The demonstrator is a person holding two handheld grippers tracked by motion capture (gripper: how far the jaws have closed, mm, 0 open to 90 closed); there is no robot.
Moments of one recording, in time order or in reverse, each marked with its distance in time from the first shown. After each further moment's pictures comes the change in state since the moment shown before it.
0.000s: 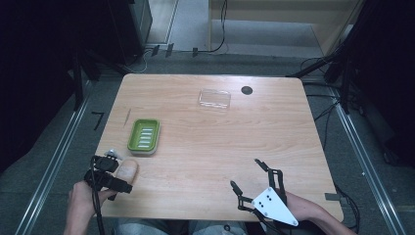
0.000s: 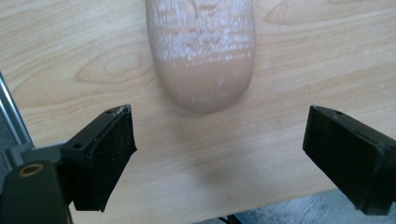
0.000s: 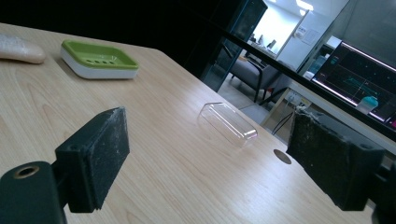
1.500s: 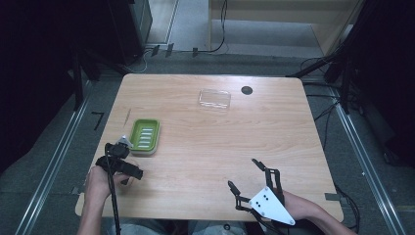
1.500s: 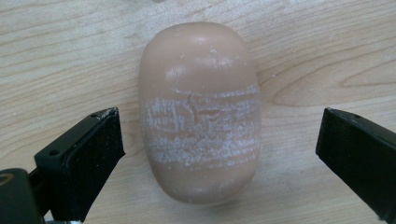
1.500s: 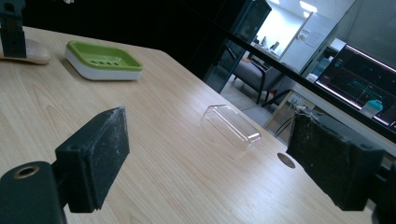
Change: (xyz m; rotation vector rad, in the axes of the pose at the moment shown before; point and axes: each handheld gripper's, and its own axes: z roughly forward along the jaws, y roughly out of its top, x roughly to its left) left arm 0.001 0.046 0.029 0.026 -0.005 -0.034; right arm 0.003 0.002 0.004 -0.005 0.015 -0.011
